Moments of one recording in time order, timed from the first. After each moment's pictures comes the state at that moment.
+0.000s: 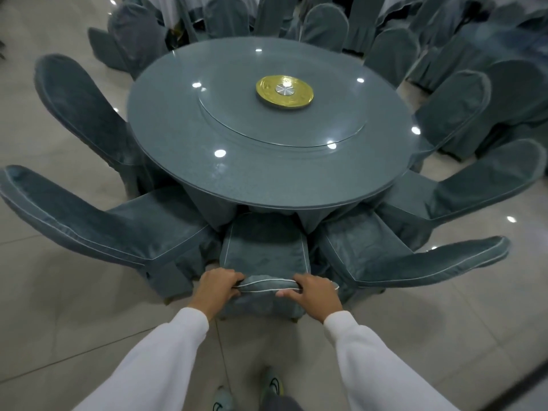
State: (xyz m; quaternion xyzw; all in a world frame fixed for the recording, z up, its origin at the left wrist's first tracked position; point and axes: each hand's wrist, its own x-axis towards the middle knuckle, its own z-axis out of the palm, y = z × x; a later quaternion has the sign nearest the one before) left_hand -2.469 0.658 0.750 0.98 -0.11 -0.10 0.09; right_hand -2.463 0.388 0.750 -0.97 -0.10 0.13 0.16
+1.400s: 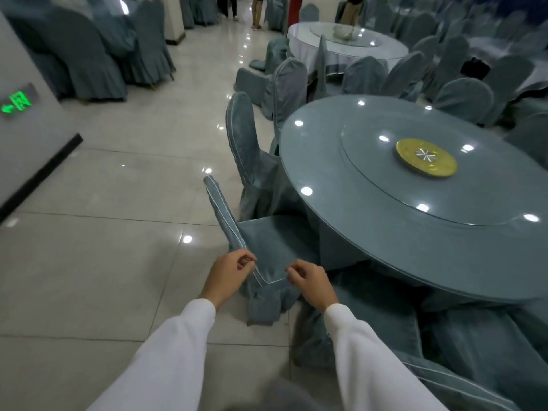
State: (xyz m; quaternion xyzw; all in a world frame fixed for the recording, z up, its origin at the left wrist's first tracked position) left_hand -2.507 1.045 0.809 0.87 0.18 0.06 0.45; right_hand -2.408 0.826 0.793 -0.87 -0.21 0.19 0.40
